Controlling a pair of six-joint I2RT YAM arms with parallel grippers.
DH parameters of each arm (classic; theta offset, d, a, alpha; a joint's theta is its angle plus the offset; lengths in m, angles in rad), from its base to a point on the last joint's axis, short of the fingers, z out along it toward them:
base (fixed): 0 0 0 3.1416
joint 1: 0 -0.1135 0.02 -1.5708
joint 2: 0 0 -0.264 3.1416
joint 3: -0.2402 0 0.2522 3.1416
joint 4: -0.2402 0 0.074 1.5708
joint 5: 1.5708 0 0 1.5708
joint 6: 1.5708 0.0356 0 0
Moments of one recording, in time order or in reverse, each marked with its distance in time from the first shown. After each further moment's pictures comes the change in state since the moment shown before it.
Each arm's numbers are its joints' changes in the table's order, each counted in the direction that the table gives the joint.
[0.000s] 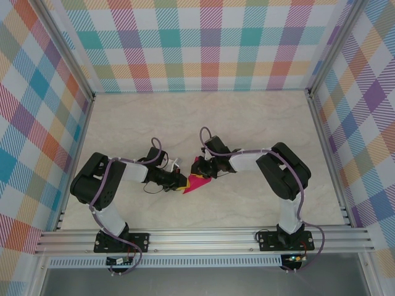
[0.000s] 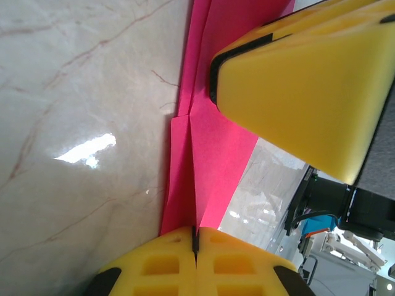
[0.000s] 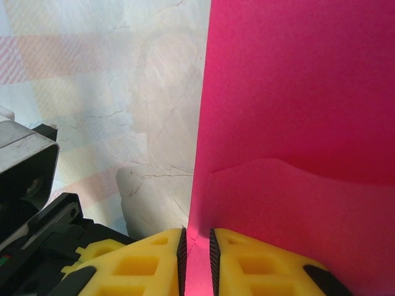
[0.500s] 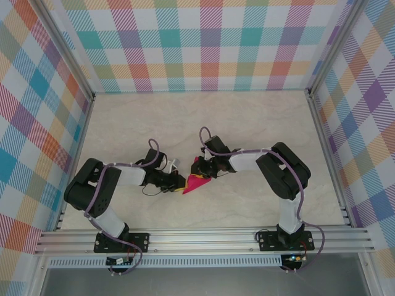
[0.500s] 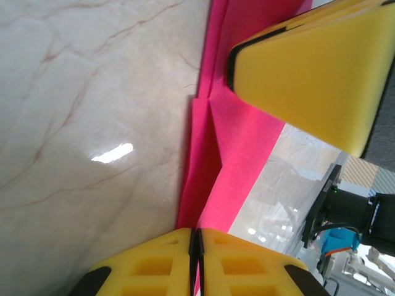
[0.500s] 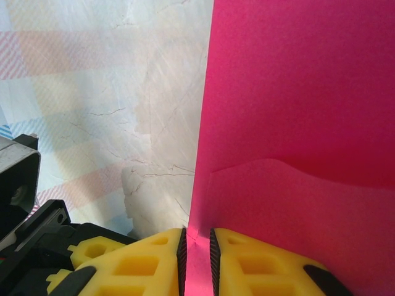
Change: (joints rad) left arm 0.008 0.093 0.044 -0.032 -0.102 -0.018; right arm 0.000 -0.004 -0.005 -0.005 -0.011 -0.015
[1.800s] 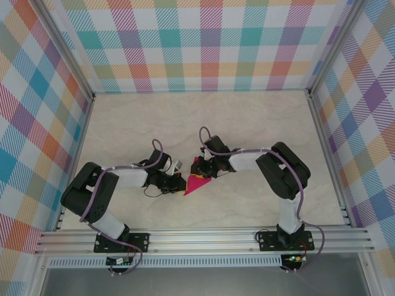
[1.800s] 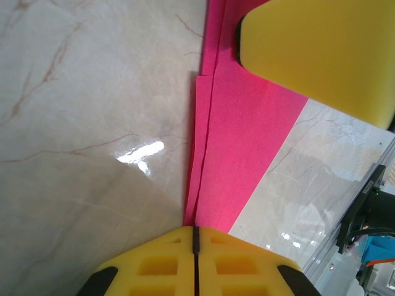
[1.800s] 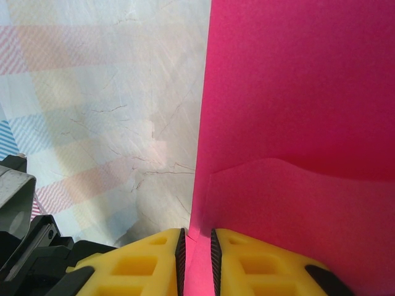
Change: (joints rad) left arm 0.081 0.050 -0.023 -0.109 -0.132 0.019; right arm 0.000 -0.004 -0.006 -0.011 -0.008 -0.014
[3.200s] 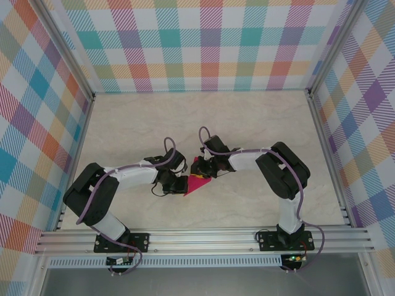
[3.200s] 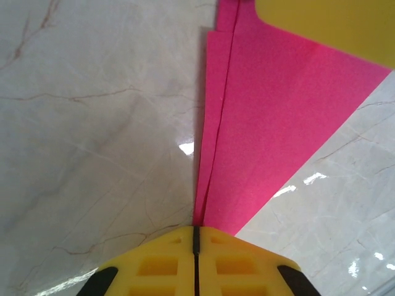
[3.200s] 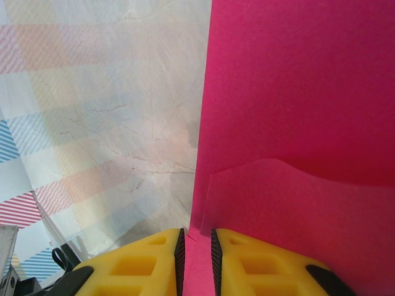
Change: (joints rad) left arm 0.183 -0.001 -0.182 -0.358 -0.345 -0.020; right arm 0.000 -0.003 -0.011 -0.019 0.001 -0.001
